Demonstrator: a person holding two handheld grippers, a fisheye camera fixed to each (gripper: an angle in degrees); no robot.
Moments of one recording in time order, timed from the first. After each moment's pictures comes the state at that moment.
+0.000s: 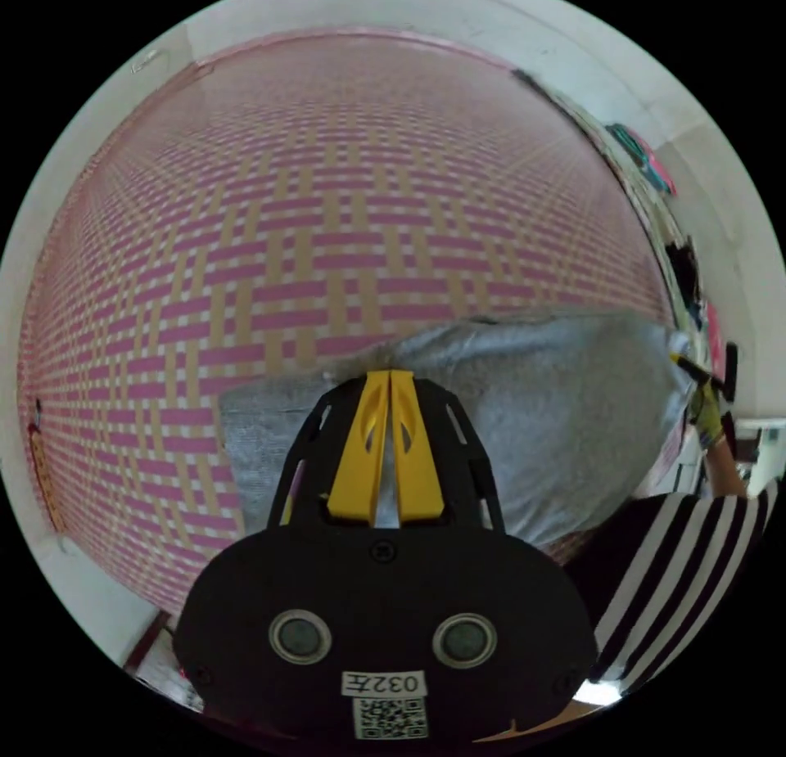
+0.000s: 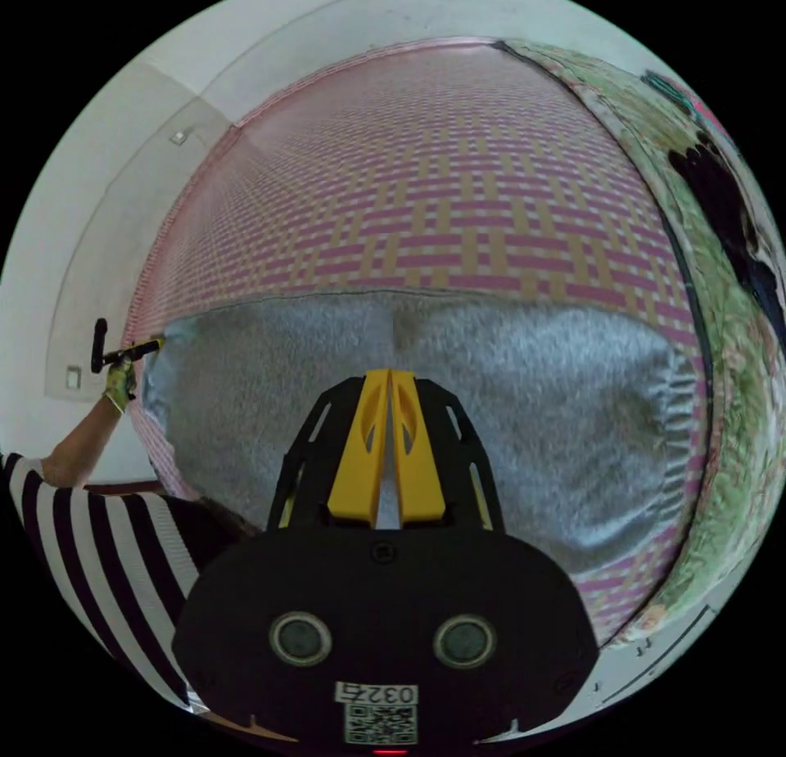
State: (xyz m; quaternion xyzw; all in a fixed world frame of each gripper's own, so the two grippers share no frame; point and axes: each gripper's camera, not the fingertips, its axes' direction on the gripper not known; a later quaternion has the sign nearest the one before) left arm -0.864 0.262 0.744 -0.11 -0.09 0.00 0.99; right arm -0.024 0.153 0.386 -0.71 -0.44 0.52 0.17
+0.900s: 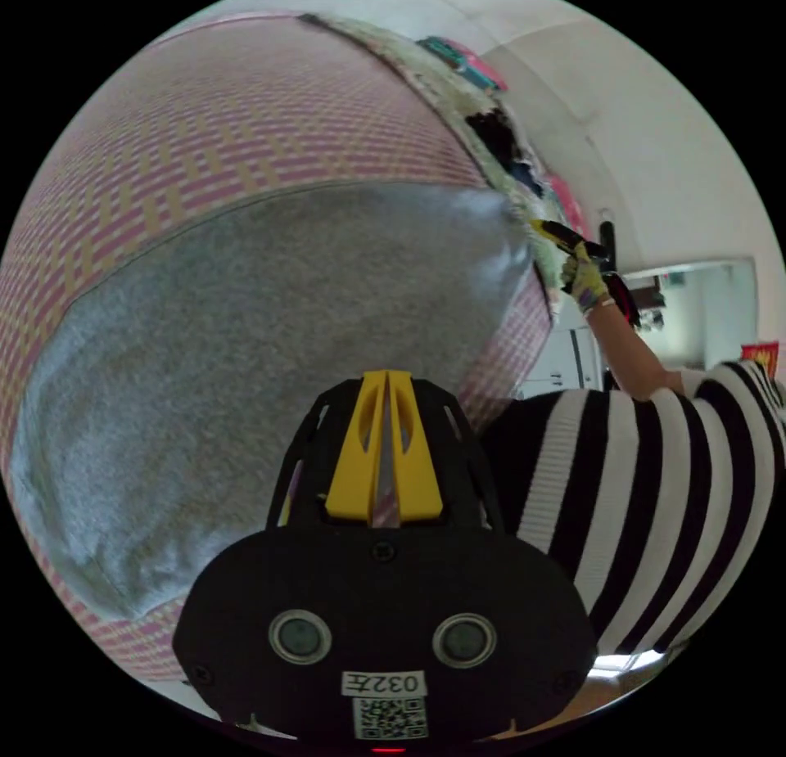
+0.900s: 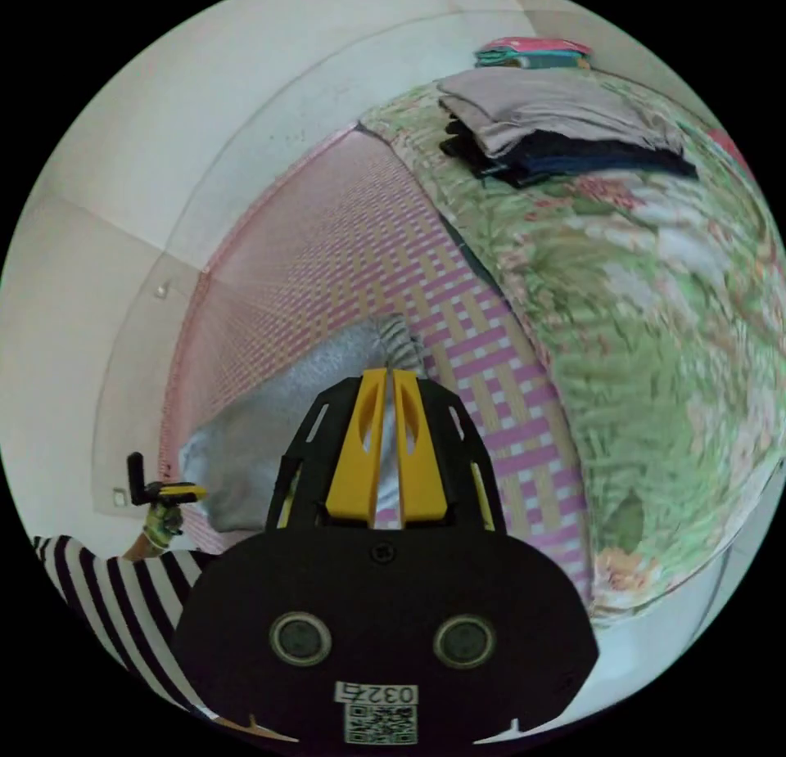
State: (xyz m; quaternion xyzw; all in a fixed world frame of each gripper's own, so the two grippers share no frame) left arm -0.729 0.383 0.763 -0.21 0.13 0.21 0.95; right arm 0.271 0.297 0.232 -0.70 -0.23 0.65 0.16
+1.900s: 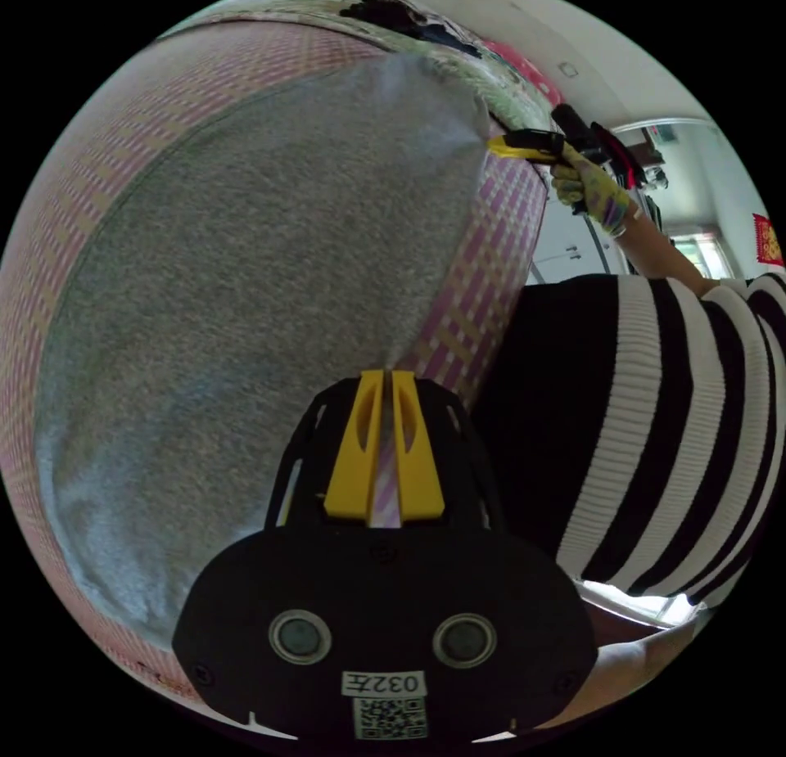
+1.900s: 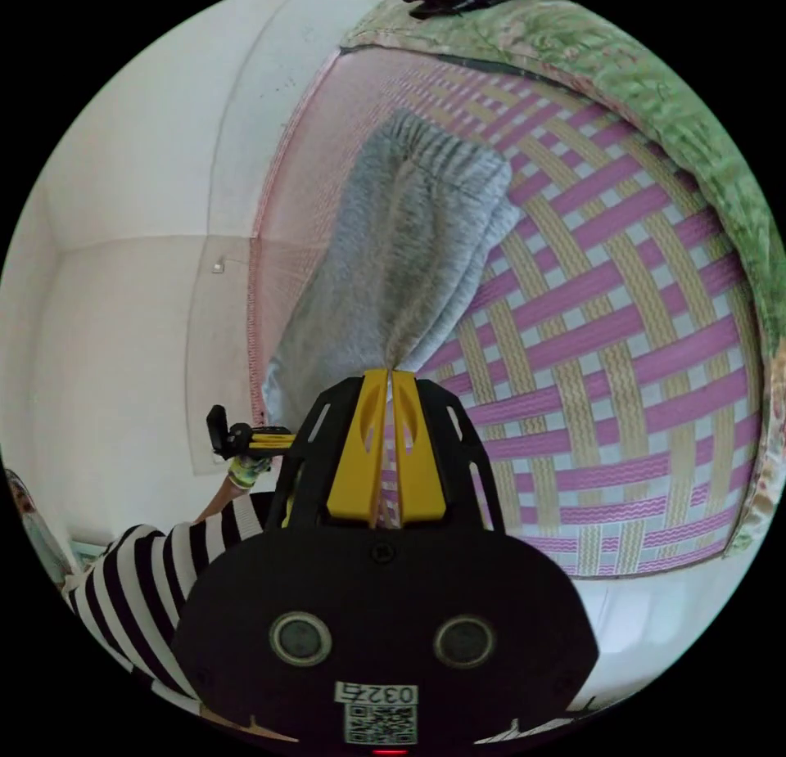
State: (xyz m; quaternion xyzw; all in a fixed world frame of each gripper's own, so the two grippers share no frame) left arm -0.799 0.490 0.808 -0.32 0.08 0.37 0.87; right arm 0.400 0.284 0.145 -0.62 -0.30 0.72 -0.03
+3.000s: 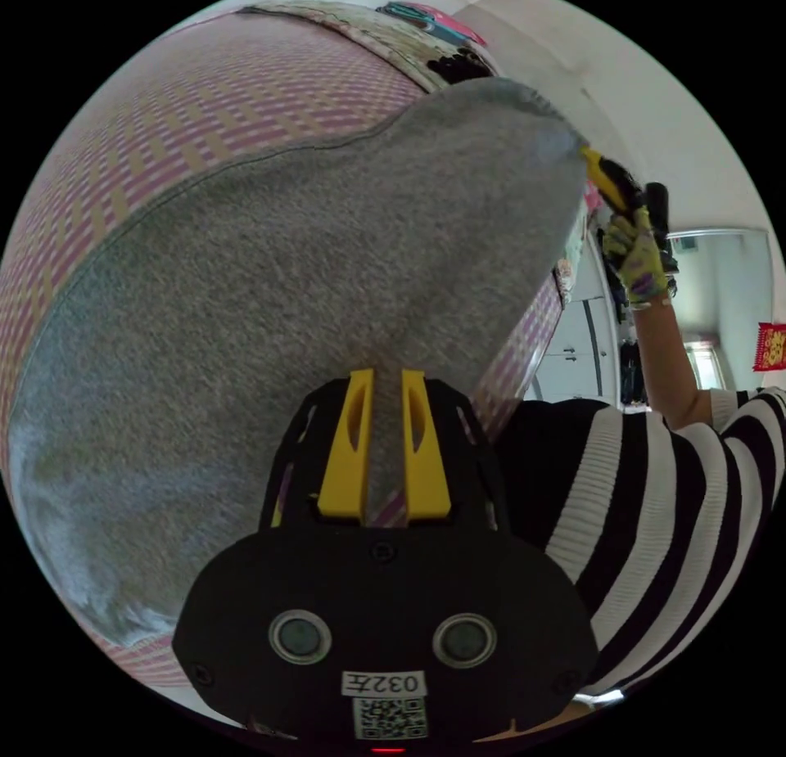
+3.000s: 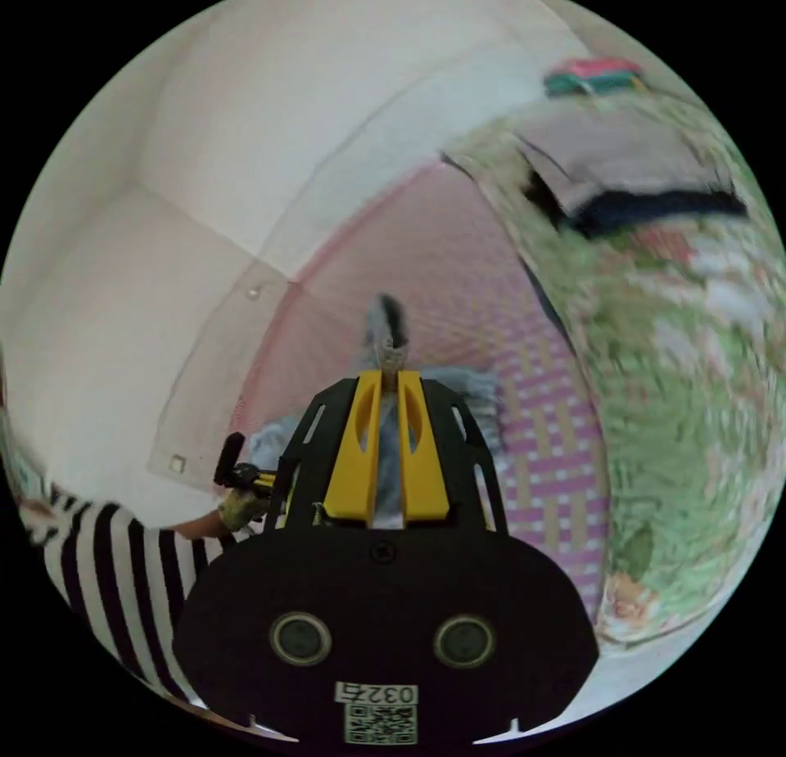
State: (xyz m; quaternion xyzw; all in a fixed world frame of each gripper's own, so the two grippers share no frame) left arm -0.902 0.453 0.865 -0.25 0.11 0.24 0.93; right arm 0.526 0.361 0.210 -0.60 -0.28 0.73 0.17
